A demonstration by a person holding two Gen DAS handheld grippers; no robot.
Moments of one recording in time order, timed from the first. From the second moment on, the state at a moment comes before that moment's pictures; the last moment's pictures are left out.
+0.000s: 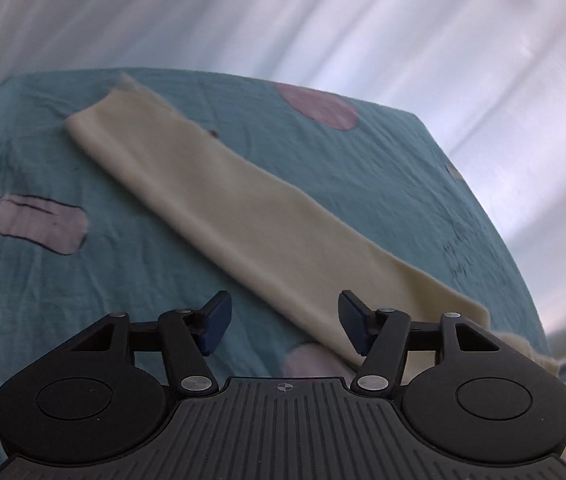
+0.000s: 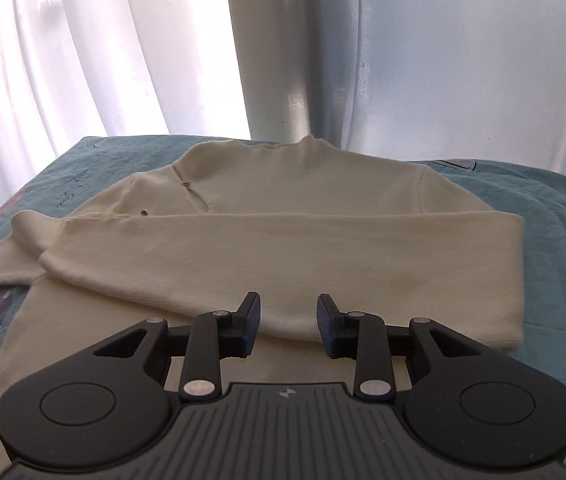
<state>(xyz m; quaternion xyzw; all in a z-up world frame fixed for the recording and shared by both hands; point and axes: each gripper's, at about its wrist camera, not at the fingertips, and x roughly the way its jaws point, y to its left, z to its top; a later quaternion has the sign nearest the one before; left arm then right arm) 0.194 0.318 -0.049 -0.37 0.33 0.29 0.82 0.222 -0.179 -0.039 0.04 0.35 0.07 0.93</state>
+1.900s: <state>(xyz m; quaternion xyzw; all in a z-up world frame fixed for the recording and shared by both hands) 0.236 0.153 -0.033 -0.13 0.36 0.05 0.92 0.303 -0.154 -0.054 0.27 0.42 0.18 0.85</state>
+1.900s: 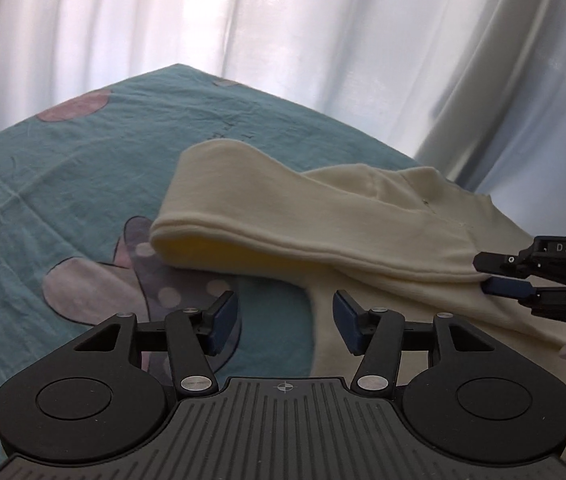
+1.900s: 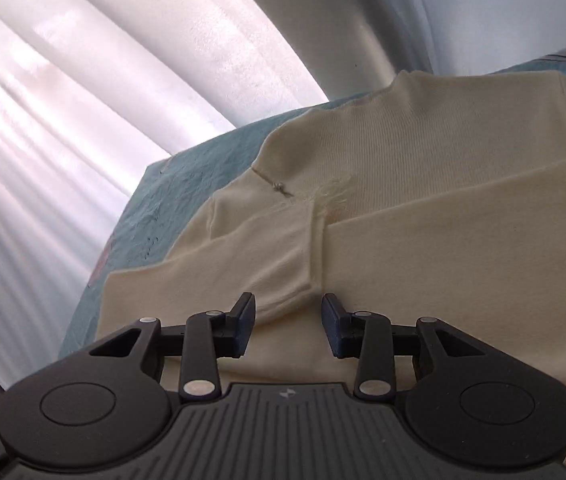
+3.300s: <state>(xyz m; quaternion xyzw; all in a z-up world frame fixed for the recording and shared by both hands) 0.273 0.135 -0.036 -0.08 0.39 0.04 0.92 0.237 -0.288 -0.031 0.17 0.30 -0.02 0.94</state>
